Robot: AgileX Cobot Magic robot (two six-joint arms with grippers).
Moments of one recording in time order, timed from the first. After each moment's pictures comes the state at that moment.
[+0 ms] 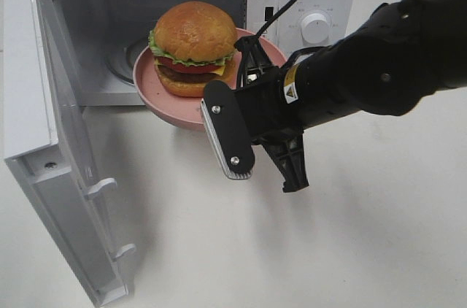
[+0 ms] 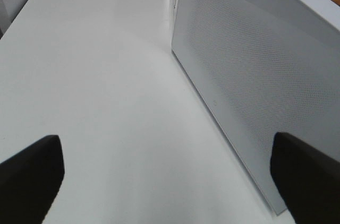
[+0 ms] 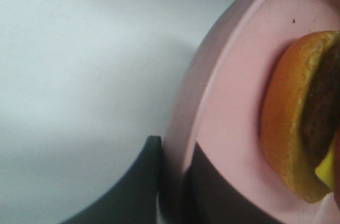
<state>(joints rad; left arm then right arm) 0.08 0.00 -0.52 -0.14 1.08 0.02 0.70 1.67 -0.88 -0.15 0.07 -1.10</state>
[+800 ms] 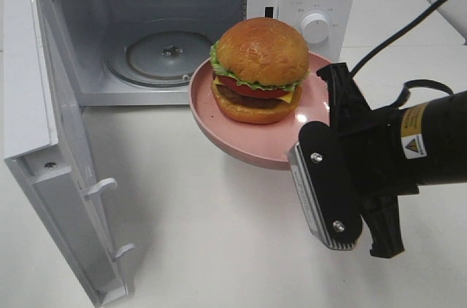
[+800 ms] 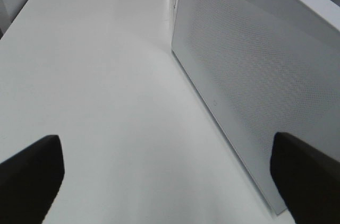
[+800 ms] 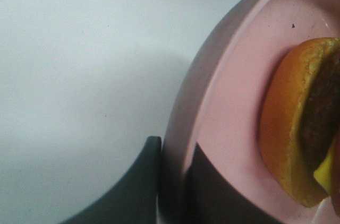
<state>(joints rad) 0.08 0.00 -0.52 -0.14 1.08 0.02 0.69 1.31 -0.55 -0.14 0.09 -1.04</state>
